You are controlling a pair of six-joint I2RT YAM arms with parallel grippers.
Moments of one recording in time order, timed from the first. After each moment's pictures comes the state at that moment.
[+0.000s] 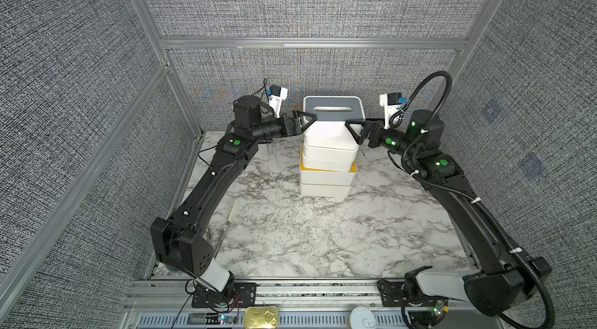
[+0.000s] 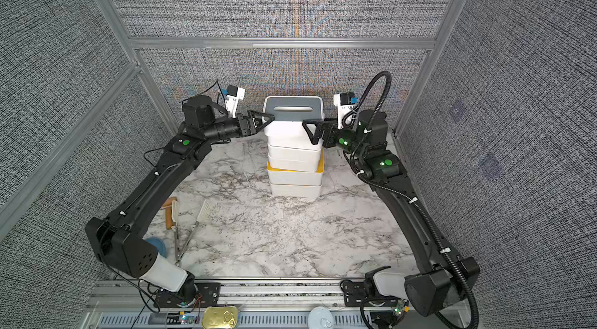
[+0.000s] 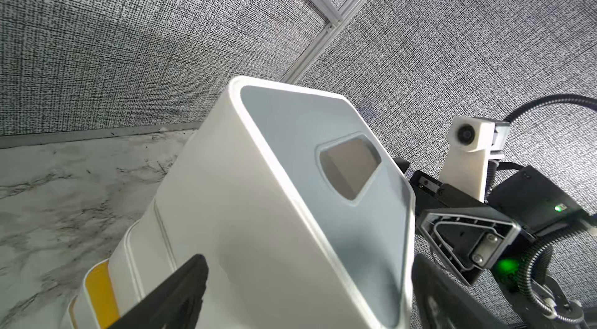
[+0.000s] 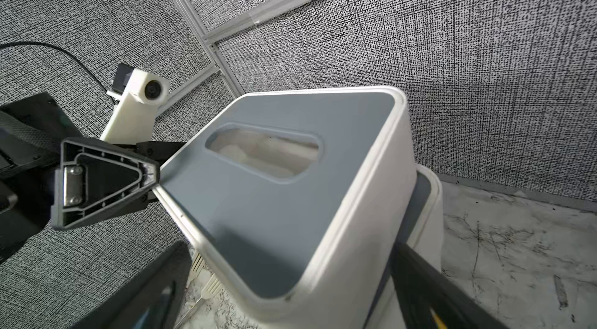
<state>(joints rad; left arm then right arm) -0.41 1.58 1.62 -0.22 0.73 -0.64 0.32 1.30 1.42 -0.25 -0.41 0.37</state>
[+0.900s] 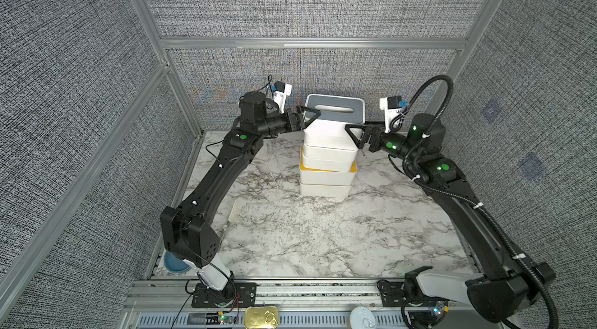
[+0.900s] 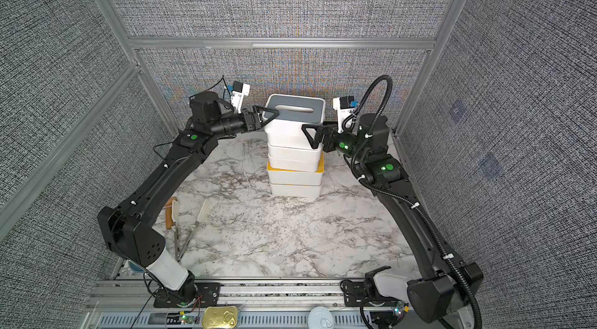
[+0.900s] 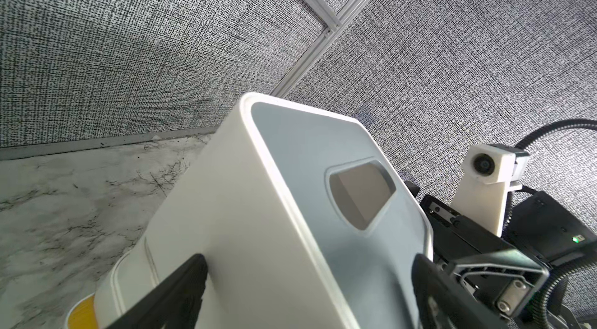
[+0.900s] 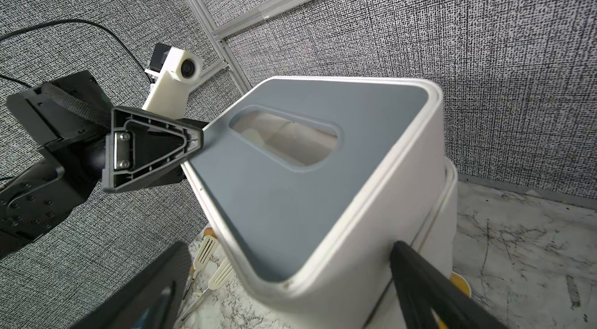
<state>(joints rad) -0.42 1.66 1.69 -0.19 0.74 -0.66 0.33 1.26 1.38 -0.23 -0.43 0.37</state>
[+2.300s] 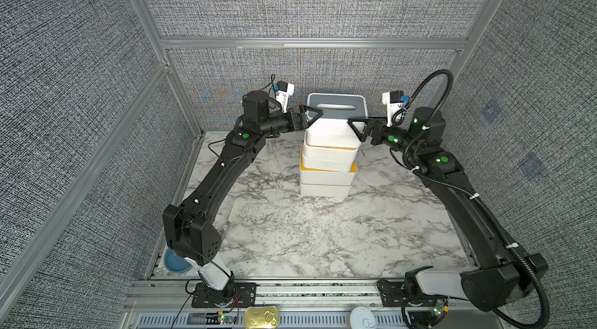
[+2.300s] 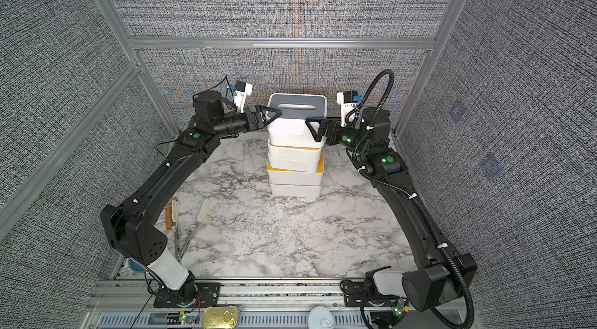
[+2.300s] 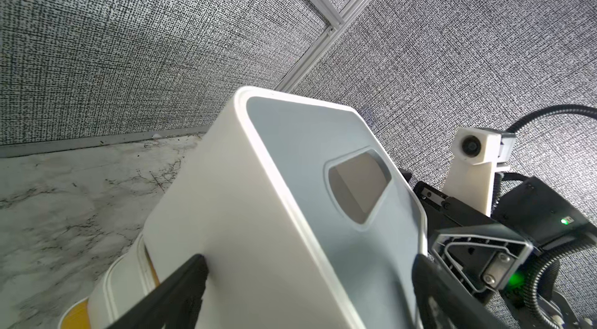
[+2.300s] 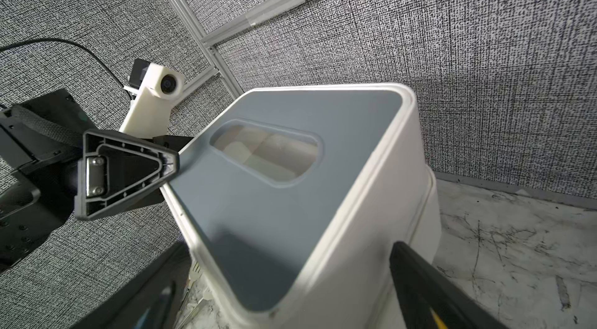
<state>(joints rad) -0.43 1.68 1.73 -0.22 0.71 -0.65 0.27 1.31 1.43 -0.24 -0.45 0.38</state>
